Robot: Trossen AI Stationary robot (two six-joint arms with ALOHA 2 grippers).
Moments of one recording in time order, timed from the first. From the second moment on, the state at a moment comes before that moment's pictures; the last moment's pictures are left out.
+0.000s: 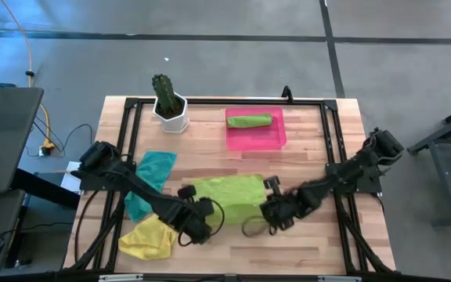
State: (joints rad) left arm -0.45 1.86 1.40 -0.95 -0.38 -0.86; right arm 0.52 1.61 1.10 -0.74 0.37 0.04
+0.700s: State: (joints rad) left arm -0.32 1.86 1.27 -0.97 -0.41 -0.62; right arm 0.20 1.64 1.10 -0.63 0.19 -0.16
